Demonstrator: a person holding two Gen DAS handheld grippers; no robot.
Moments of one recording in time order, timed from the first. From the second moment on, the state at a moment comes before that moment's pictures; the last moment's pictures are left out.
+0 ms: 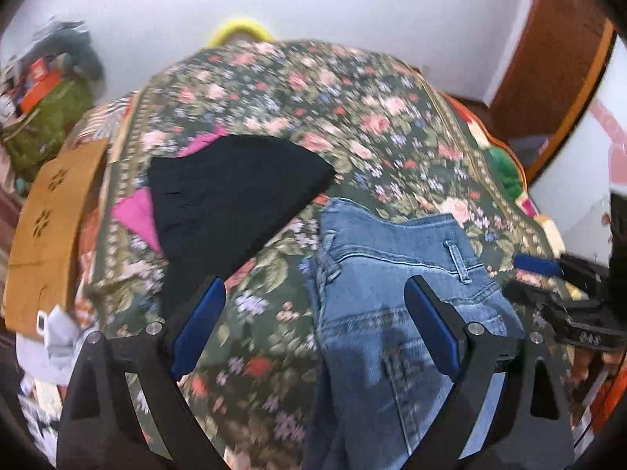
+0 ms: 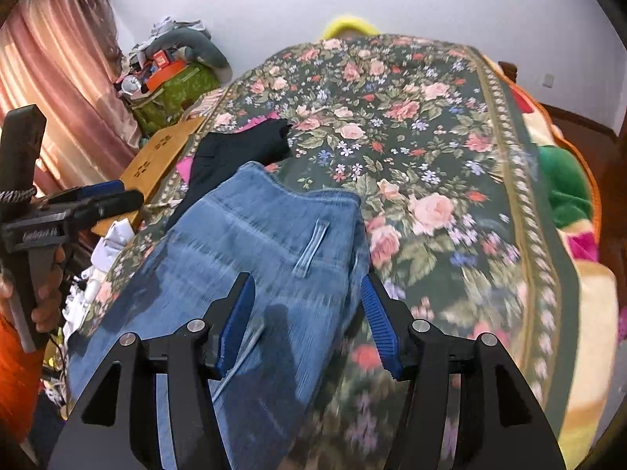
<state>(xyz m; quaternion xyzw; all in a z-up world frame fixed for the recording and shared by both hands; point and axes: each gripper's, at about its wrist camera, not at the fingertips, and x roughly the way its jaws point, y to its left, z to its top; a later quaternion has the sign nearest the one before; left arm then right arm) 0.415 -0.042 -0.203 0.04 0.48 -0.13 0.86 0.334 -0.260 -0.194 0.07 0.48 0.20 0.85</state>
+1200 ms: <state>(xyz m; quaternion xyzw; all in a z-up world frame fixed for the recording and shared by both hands) 0.408 -0.044 -0.200 0.08 0.47 -0.11 0.87 0.318 -0.269 -0.169 0.04 0.46 0.20 0.86</state>
